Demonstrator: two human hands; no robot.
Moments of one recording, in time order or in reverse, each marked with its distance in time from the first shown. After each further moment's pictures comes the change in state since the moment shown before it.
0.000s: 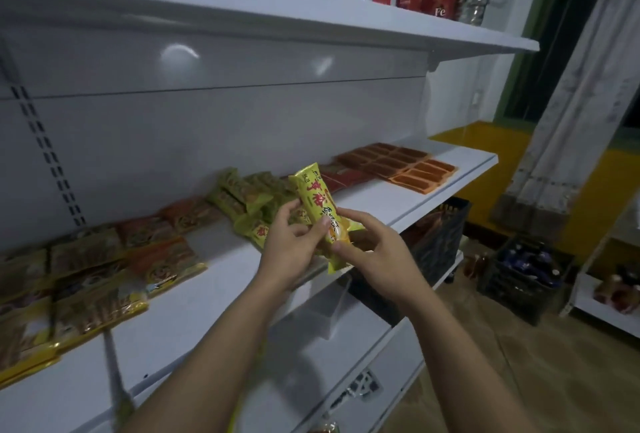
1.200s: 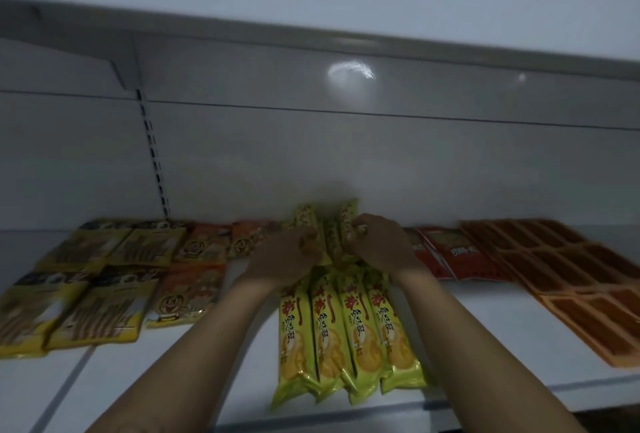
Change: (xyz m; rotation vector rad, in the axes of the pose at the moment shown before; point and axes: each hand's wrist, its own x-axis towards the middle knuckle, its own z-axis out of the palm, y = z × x) left_hand 0.158 -0.013 -0.067 1.060 0.344 -0.196; right_hand 0.300 0.049 0.078 -0.623 -0.472 -0.291
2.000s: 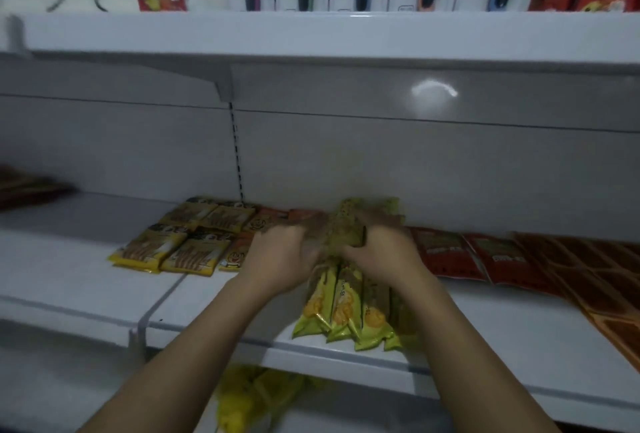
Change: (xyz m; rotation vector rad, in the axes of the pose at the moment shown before) left_hand -0.111 0.027 -0.025 0.410 0.276 -0.062; right_hand -0.089 -0.045 -0.031 0.118 -0.026 -0.370
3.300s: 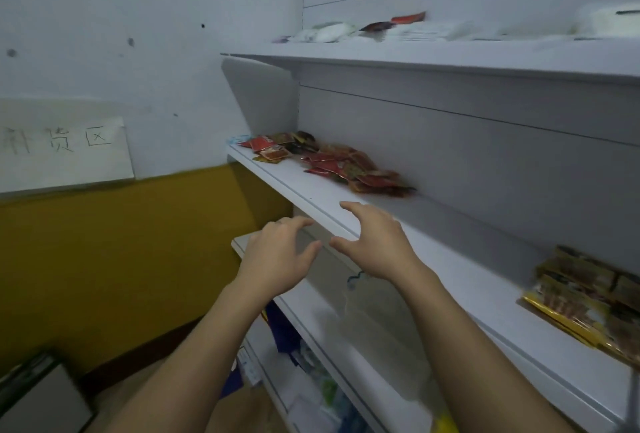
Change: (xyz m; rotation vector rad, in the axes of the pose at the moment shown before) left_hand -0.316 -0.455 -0.196 0.071 0.314 -0.744; right_hand 0.008 -0.546 0.279 0.171 -0.323 -0.674
